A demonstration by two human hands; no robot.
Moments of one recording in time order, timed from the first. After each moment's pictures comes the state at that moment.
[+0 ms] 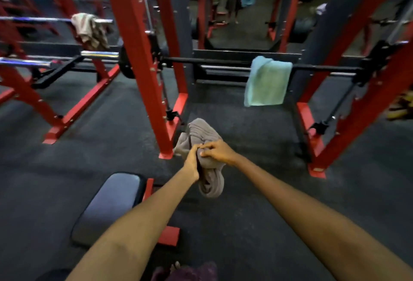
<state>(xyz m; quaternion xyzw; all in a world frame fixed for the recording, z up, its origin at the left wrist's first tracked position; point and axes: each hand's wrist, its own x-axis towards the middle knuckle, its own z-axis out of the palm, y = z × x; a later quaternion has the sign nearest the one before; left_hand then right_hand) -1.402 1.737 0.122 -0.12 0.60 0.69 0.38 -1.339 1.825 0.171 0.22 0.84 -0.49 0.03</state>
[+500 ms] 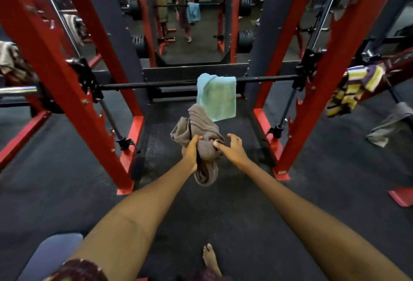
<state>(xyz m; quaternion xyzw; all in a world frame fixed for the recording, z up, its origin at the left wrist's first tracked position) -1.395 1.953 0.149 0.00 0.62 0.69 0.39 -1.284 2.026 0.167 0.43 0.75 -0.49 -0.14</state>
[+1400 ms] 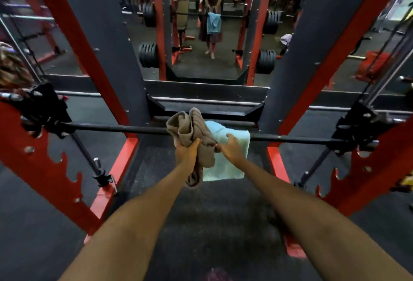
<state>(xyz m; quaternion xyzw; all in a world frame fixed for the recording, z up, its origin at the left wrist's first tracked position) -1.623 2.263 0.146 0.06 0.71 0.67 0.19 -1.541 2.370 0.165 0.42 0.80 -0.42 -0.11</state>
